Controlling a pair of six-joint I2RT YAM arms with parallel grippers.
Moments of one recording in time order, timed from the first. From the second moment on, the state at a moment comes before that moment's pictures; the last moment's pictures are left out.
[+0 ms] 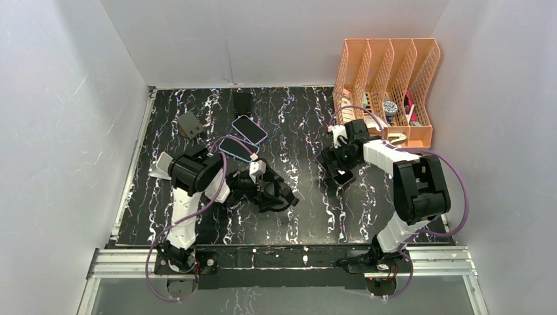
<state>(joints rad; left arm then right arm) -0.50 2.19 0.57 1.51 1.13 -0.07 0.25 1.66 0.96 -0.43 -0.23 -0.23</state>
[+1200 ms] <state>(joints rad) -0.52 1.50 0.10 1.42 0.35 -0.16 0.48 1.59 0.97 -0.31 -0.22 -0.06</state>
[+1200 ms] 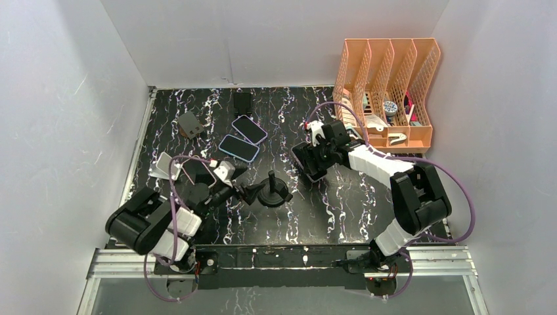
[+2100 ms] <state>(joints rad) -0.41 1.45 0.91 0.37 0.25 -0.27 0.55 1.61 1.19 -0.08 -0.31 -0.11</state>
